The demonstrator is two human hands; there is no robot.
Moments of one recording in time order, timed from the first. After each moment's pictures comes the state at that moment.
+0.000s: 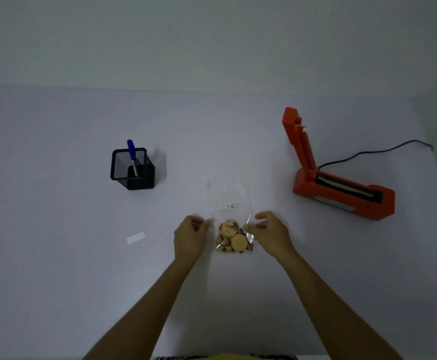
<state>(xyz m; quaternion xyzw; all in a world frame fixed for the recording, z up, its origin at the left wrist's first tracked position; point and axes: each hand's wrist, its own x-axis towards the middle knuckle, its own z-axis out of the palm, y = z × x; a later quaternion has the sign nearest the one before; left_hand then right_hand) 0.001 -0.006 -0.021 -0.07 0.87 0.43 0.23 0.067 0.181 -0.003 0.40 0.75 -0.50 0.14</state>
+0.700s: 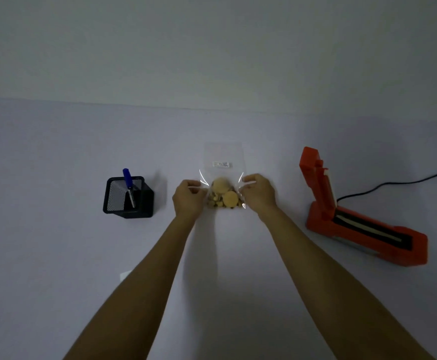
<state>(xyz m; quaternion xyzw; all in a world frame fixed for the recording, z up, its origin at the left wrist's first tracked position) -0.151 0.050 -0.010 -0.14 0.84 0.50 0.17 -0.113 0.213 -0.018 0.38 0.77 -0.51 0.07</state>
